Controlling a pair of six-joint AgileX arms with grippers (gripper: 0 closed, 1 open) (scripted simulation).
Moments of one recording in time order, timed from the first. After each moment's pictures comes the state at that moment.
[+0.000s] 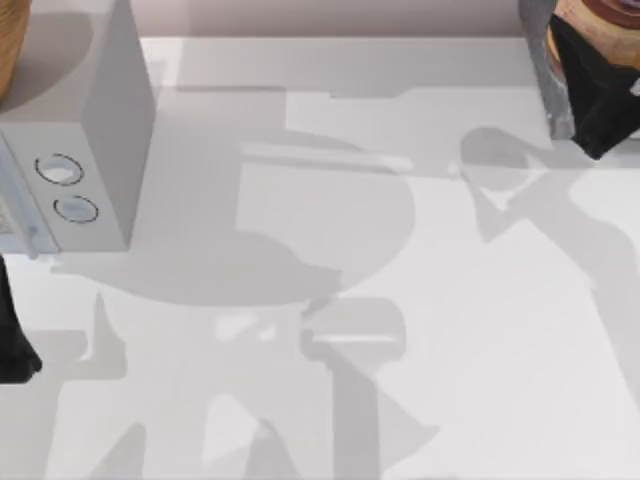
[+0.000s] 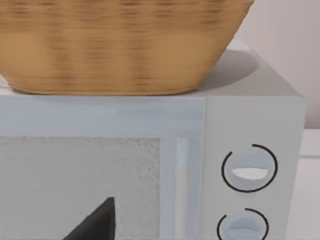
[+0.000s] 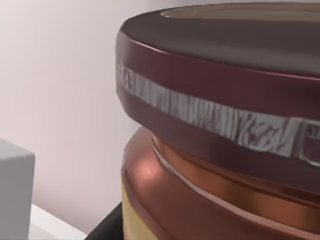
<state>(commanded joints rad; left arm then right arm) 0.00 0.00 0.00 0.00 0.00 0.00 0.14 1.42 0.59 1.08 -0.47 -0.02</state>
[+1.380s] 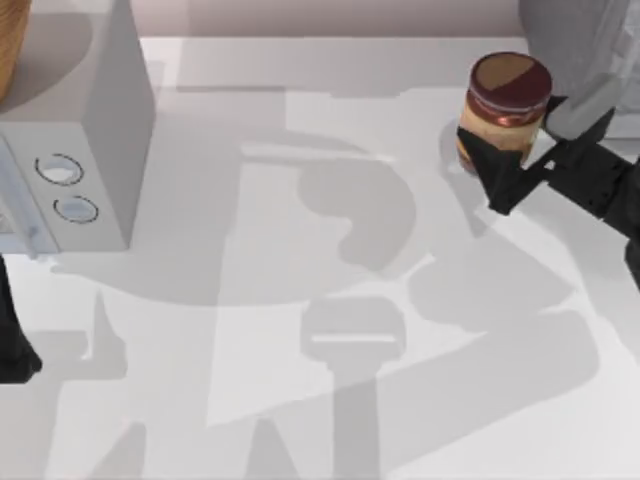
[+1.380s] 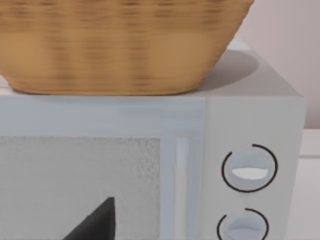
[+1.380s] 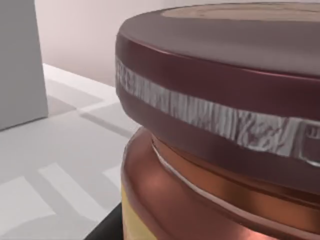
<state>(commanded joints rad) 0.00 0.00 0.00 0.00 0.00 0.00 0.10 2.29 0.92 1.38 -0.64 0.01</state>
